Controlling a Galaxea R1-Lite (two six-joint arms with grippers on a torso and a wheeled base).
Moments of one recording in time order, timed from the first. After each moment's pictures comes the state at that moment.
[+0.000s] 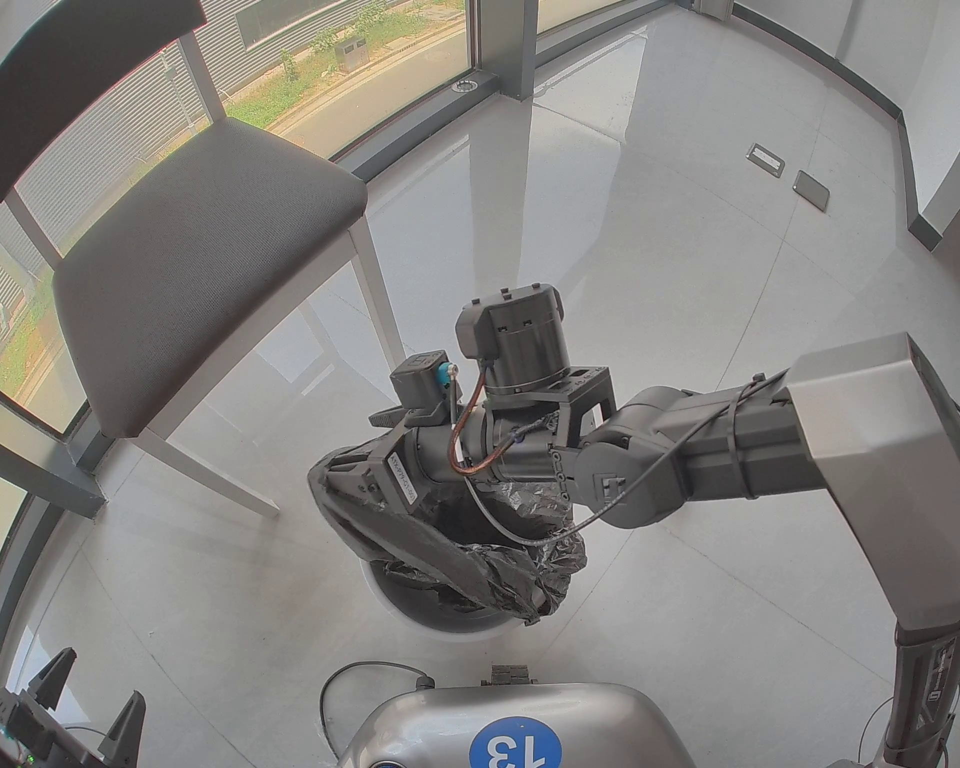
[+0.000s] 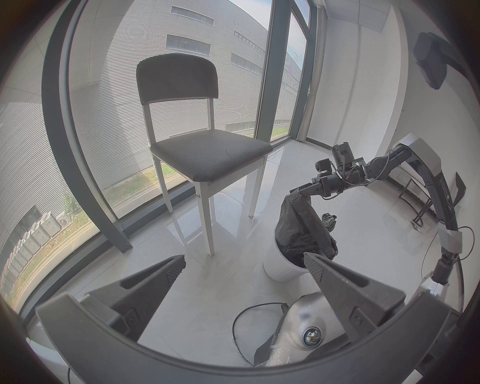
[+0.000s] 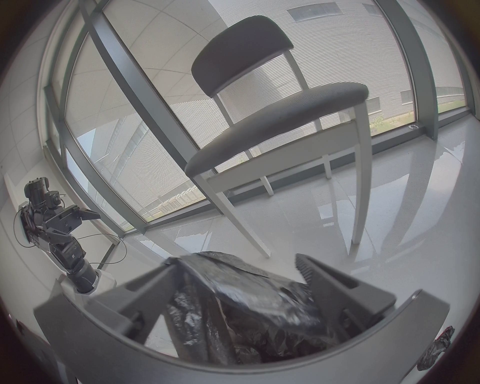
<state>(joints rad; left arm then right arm) -0.21 0.09 -0.04 0.06 0.06 -0.06 0.81 2.27 -1.68 -0.23 0.33 -0.12</state>
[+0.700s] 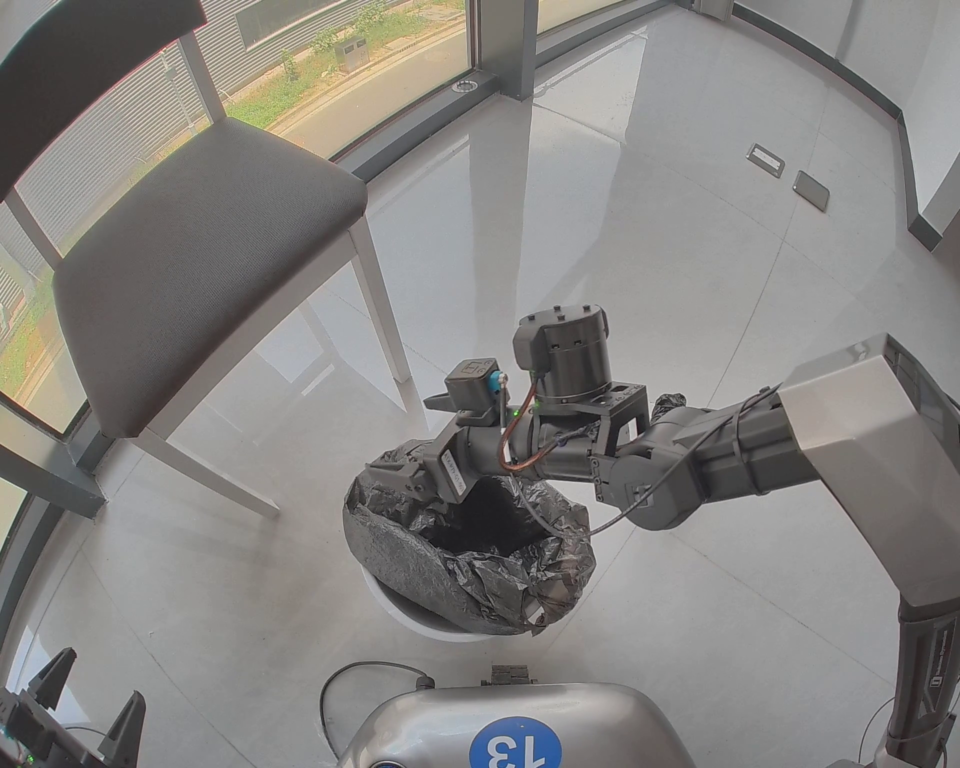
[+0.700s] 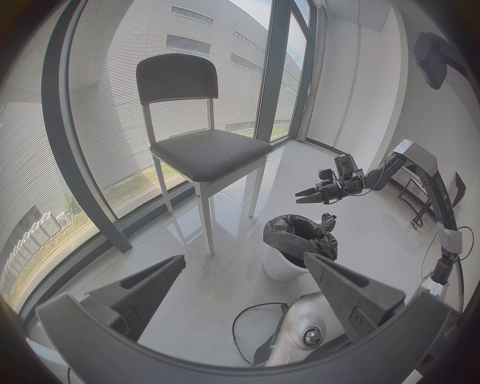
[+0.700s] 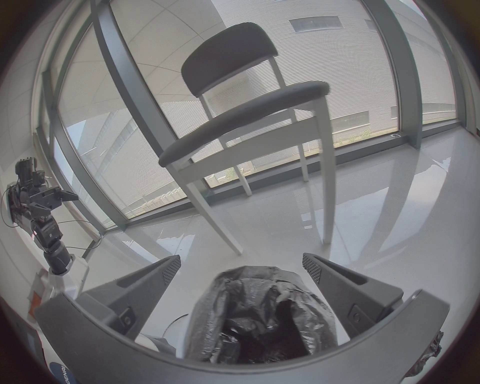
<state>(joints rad) -0.21 0.10 -0.04 0.06 0.06 -0.06 0.71 2.28 -1.54 -0.42 0.33 -0.19</state>
